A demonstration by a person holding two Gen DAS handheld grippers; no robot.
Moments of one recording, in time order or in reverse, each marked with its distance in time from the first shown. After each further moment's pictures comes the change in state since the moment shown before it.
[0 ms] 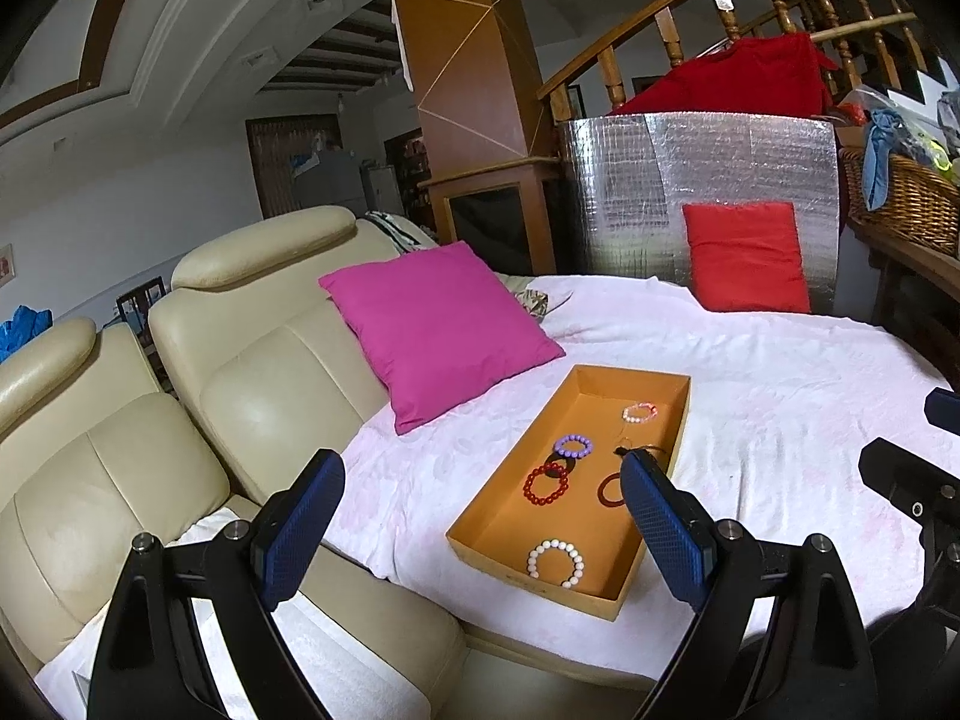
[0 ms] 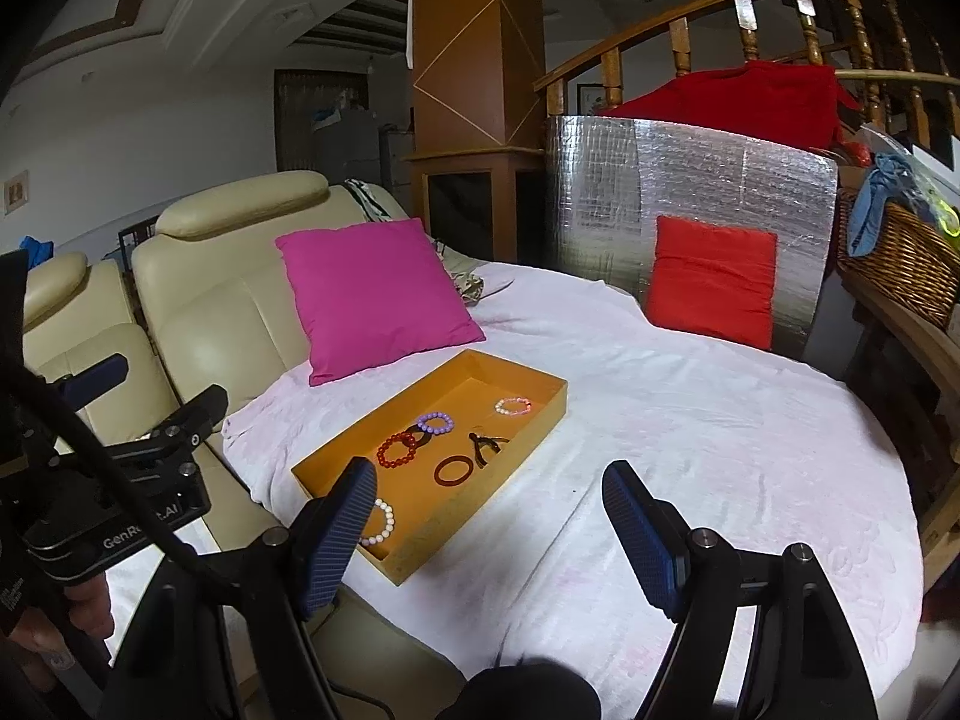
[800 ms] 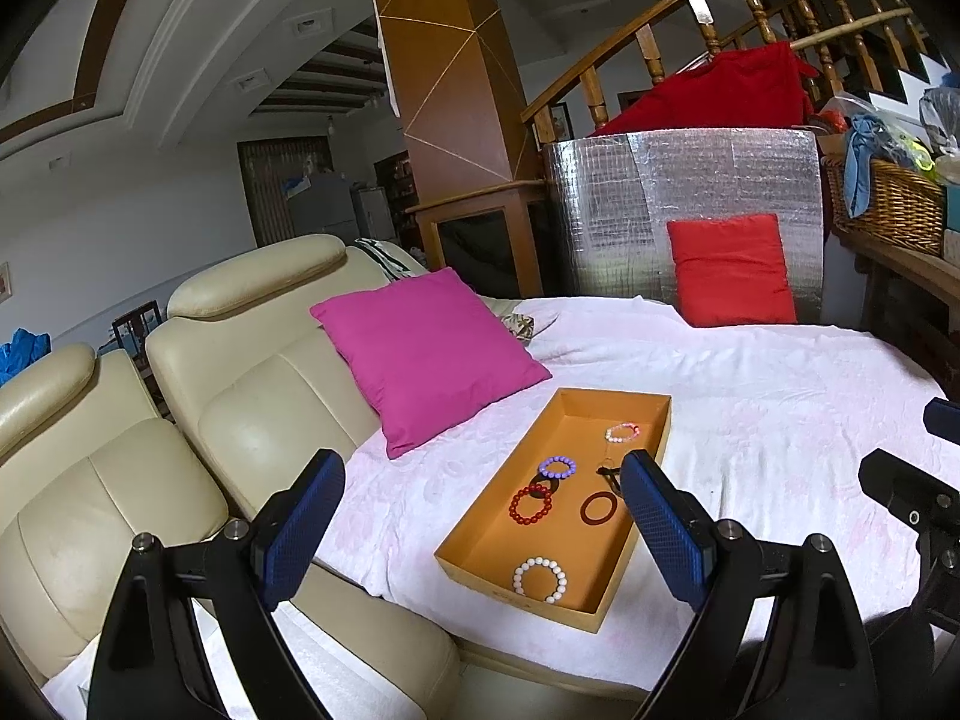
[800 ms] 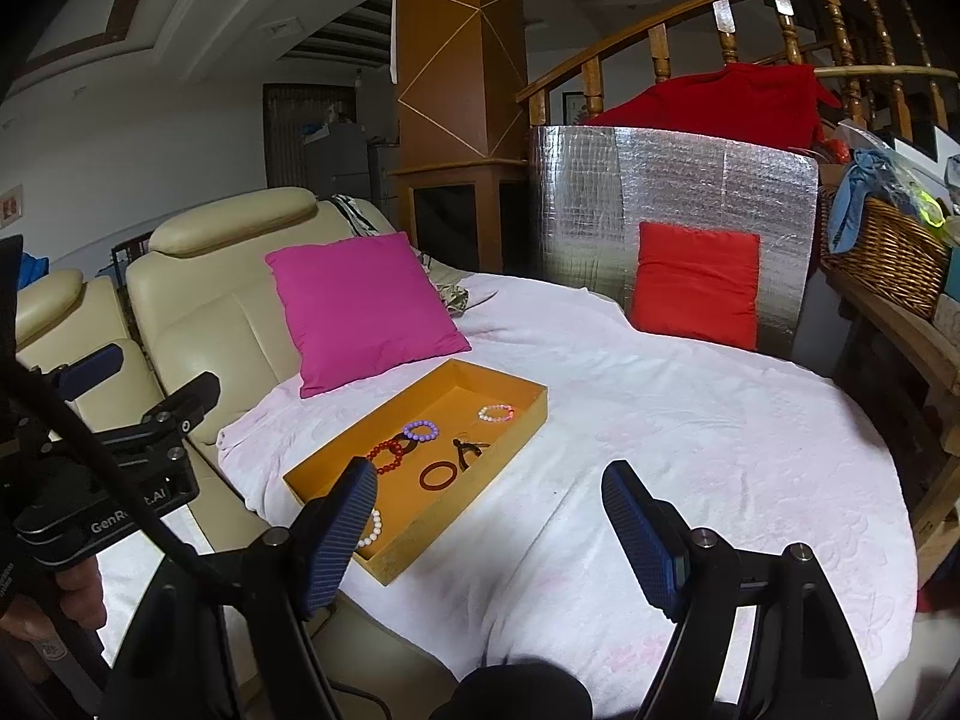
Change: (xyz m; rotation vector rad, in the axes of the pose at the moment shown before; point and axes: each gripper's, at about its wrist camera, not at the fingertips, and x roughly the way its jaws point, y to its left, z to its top) left arm -0.025 -0.015 0.012 0.027 -0.056 -0.016; right arm -0.023 -0.021 -0.004 0.027 -0.032 -0.018
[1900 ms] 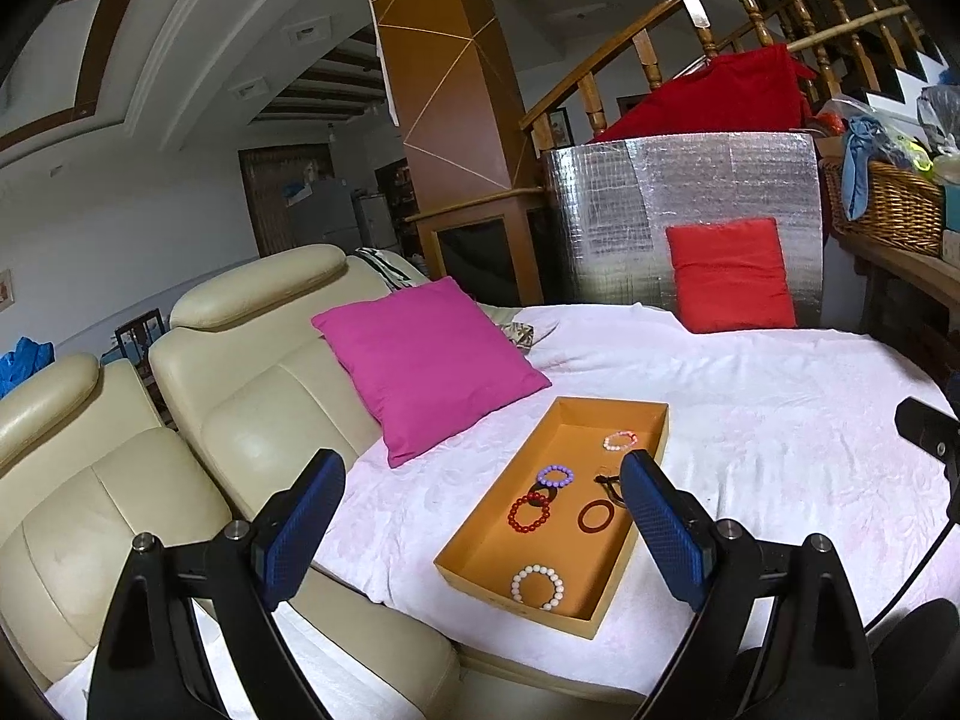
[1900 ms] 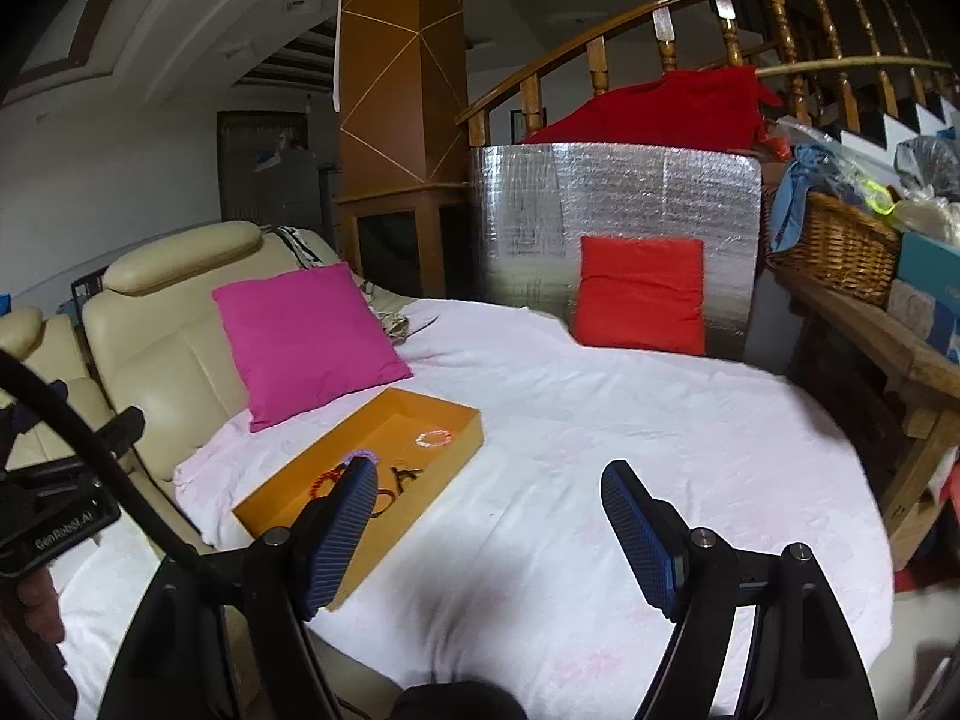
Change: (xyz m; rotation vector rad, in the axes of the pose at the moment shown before) left arm -0.004 -0.003 0.007 0.006 -0.017 0.006; right arm -0.009 -0.042 0.008 0.071 -0.049 -0.093
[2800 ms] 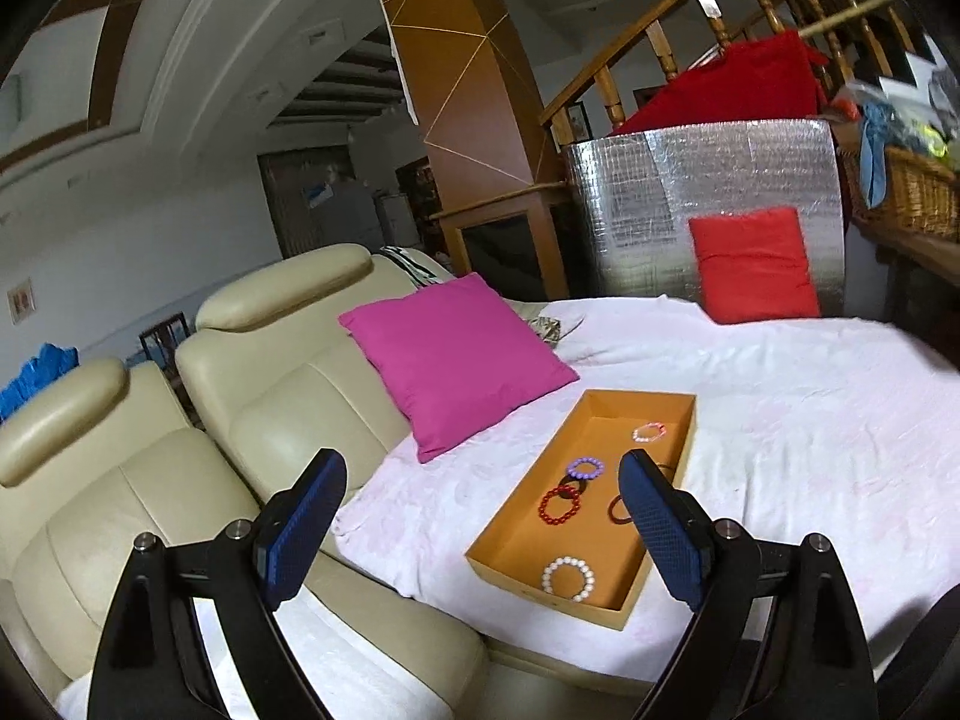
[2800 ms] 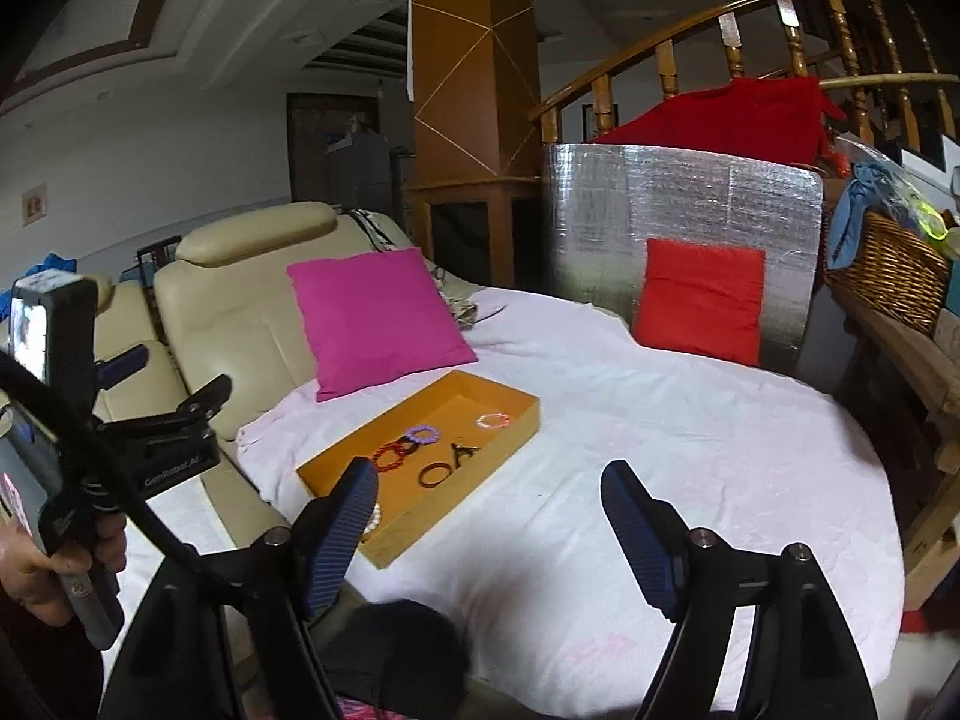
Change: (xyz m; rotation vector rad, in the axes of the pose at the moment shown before) left arm -0.001 0.011 -0.003 0.011 0.005 0.059; right arm -0.037 0.012 -0.004 -0.087 0.025 0.153
